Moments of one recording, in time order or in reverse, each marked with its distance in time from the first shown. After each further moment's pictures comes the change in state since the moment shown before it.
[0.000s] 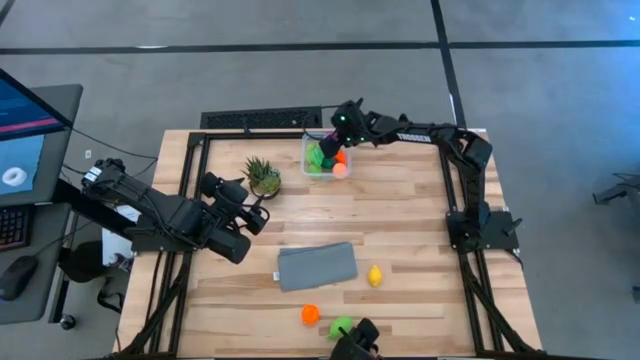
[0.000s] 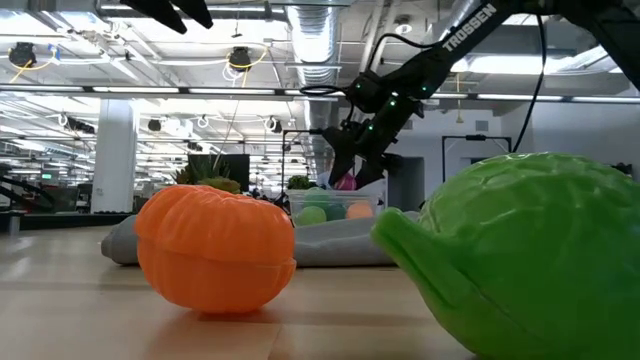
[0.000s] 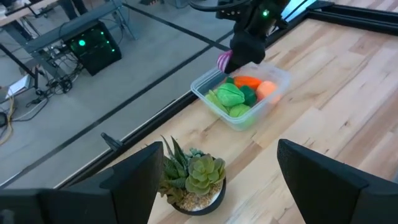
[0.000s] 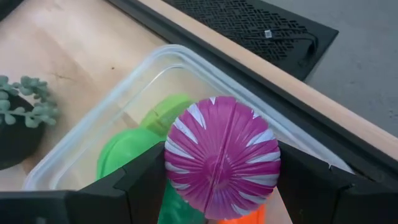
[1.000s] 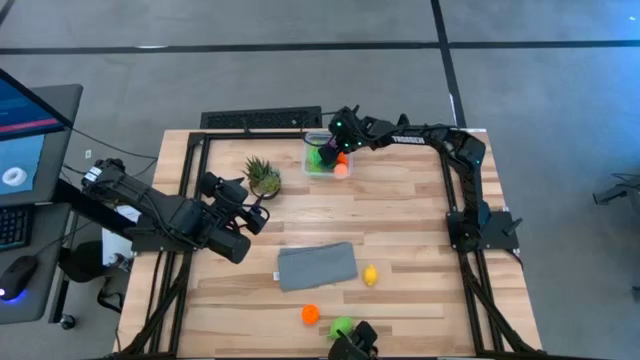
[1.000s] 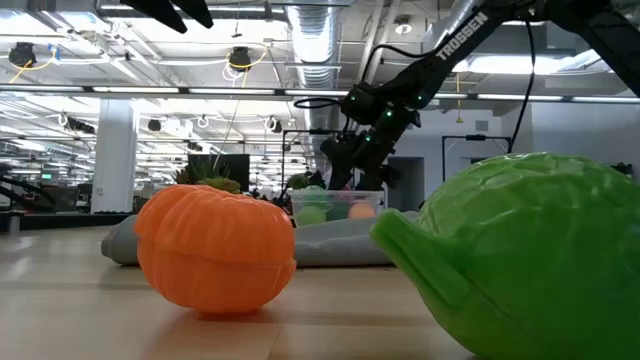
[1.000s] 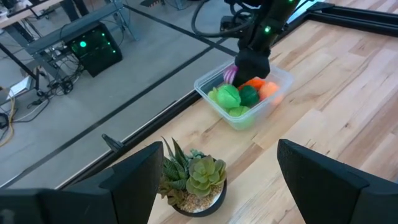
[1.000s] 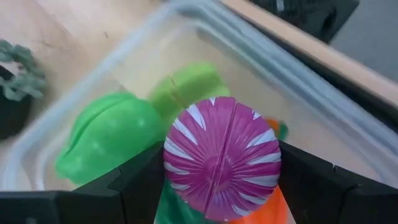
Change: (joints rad) left arm 0.000 0.000 0.000 0.000 -0.006 0.000; right arm 0.007 0.053 -0.001 -0.021 -0.027 0.002
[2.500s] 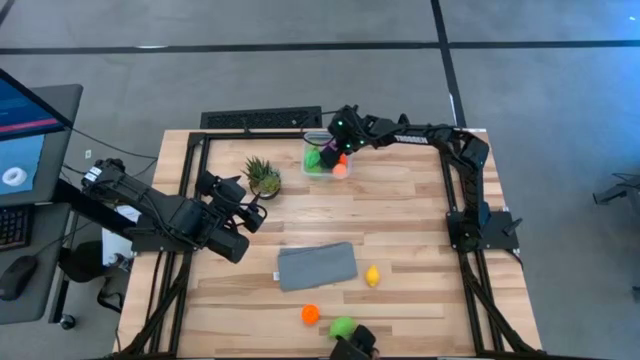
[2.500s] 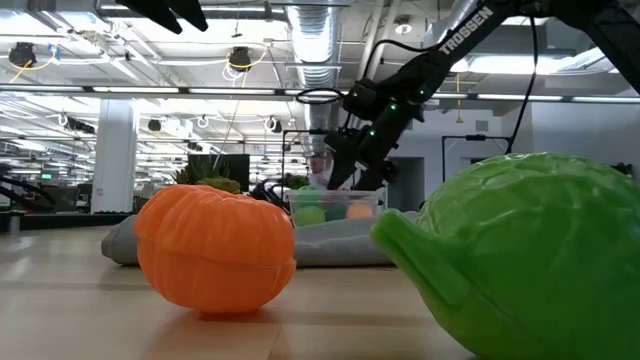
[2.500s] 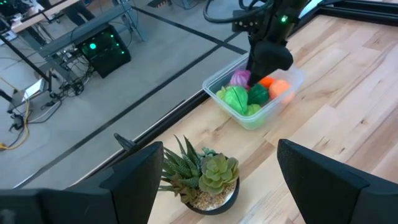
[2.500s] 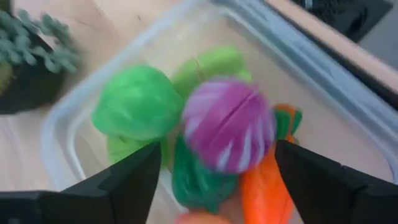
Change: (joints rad) left arm 0.000 0.000 0.000 -0.070 -0.009 -0.035; right arm 0.008 -0.031 0.000 -0.040 -0.088 -0.080
